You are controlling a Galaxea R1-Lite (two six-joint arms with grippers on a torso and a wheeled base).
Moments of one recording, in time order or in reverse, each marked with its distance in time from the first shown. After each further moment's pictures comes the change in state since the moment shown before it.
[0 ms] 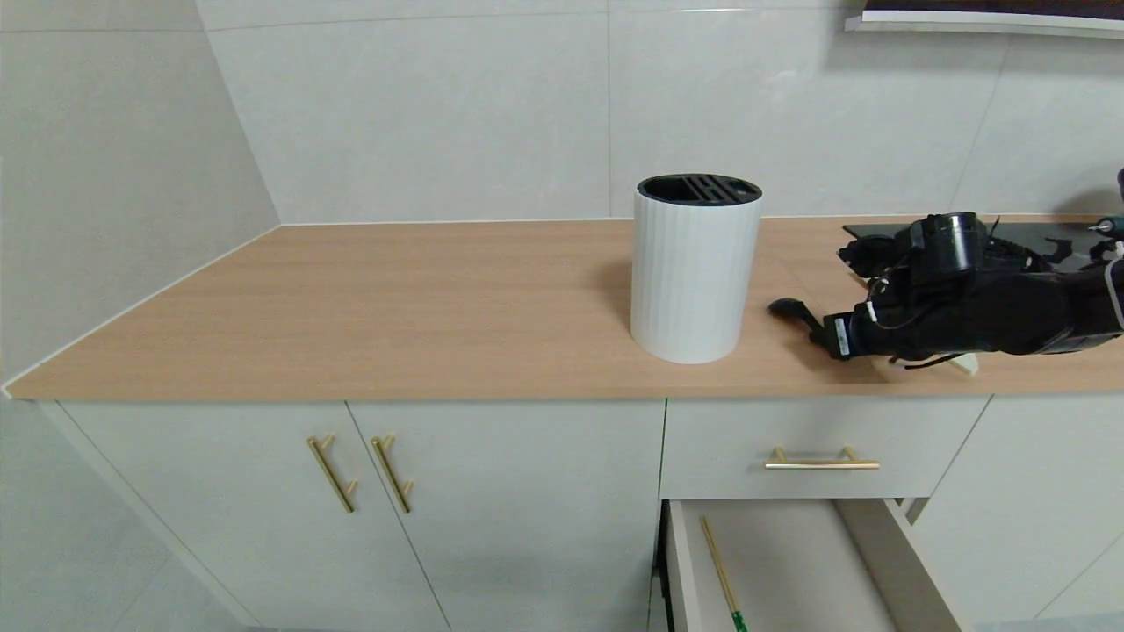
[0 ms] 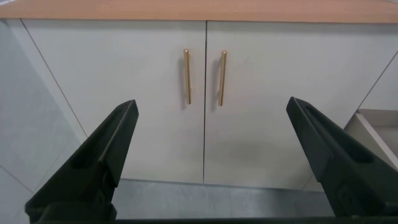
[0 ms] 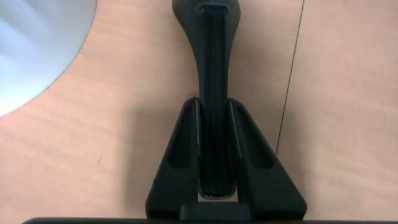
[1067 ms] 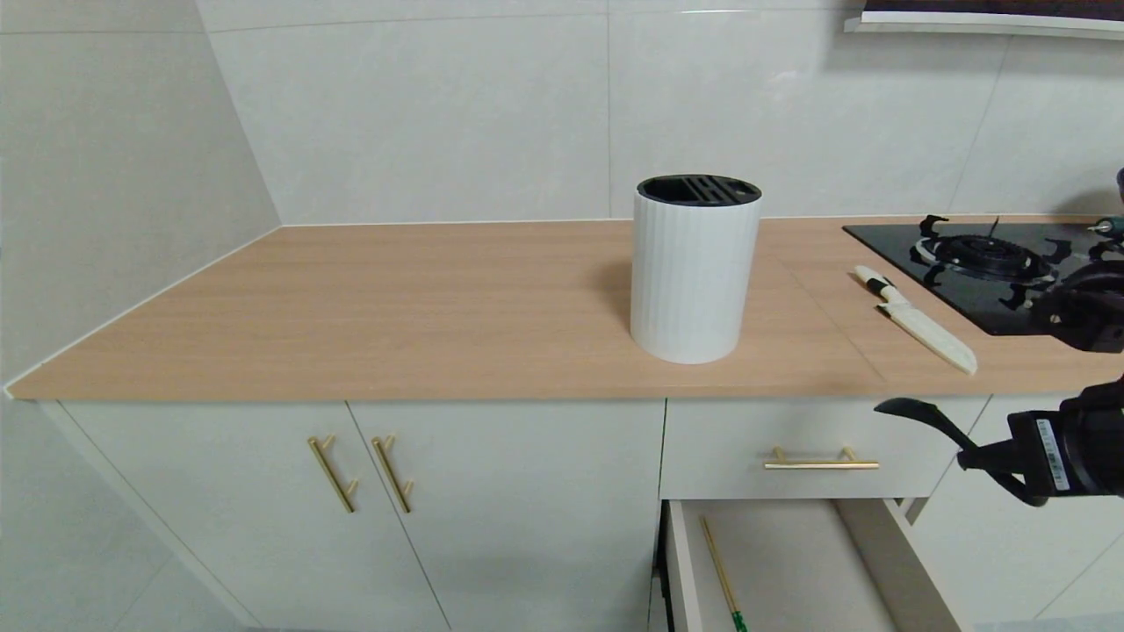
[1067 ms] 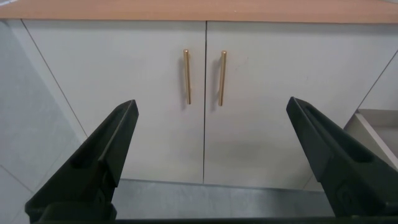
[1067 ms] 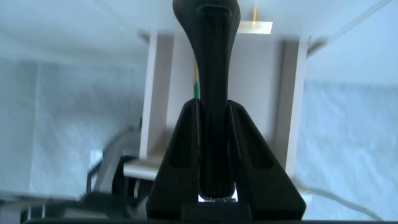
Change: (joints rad) left arm 0.000 0.000 0.000 0.000 0.000 0.000; right arm 0.157 -0.698 0.425 0.524 -0.136 0.280
